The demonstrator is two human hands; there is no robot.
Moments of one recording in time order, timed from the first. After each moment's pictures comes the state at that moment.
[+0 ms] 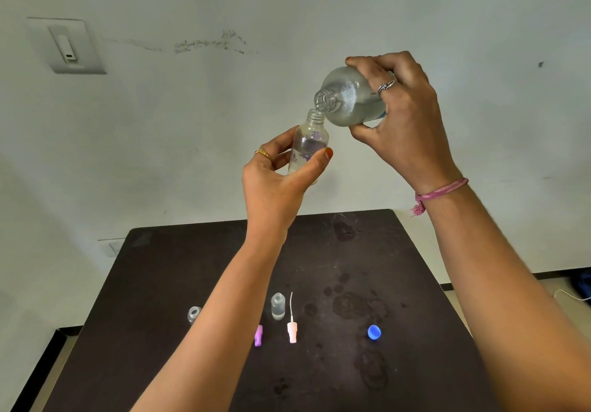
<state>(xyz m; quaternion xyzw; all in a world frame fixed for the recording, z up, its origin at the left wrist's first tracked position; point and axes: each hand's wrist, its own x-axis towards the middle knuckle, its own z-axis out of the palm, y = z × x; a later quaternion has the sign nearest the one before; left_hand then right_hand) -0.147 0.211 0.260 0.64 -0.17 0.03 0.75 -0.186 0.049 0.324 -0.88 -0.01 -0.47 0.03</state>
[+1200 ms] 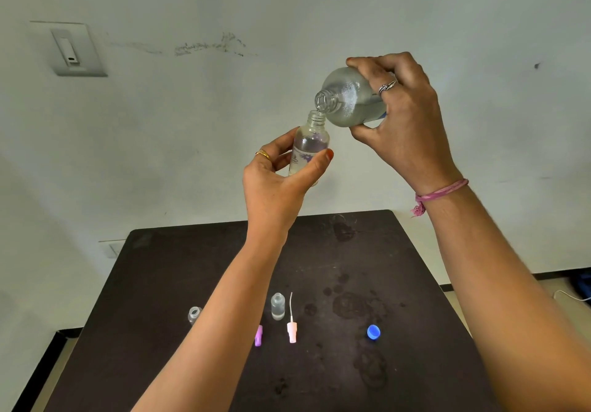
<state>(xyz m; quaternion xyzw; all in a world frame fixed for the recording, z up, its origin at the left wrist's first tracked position) -0.149 0.211 0.258 0.64 -0.18 0.04 0.75 -0.191 0.049 0.325 -0.88 -0.01 -0.47 0.02</state>
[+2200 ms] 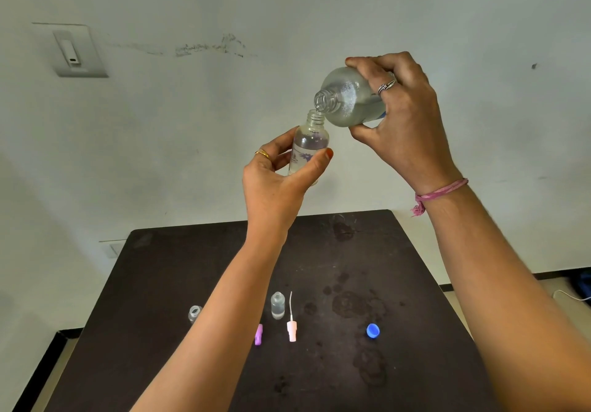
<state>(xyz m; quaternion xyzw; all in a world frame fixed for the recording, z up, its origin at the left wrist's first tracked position) -0.153 0.212 0.260 0.63 -0.18 0.04 0.75 -0.195 0.050 0.326 -0.88 -0.01 -0.48 0.02</state>
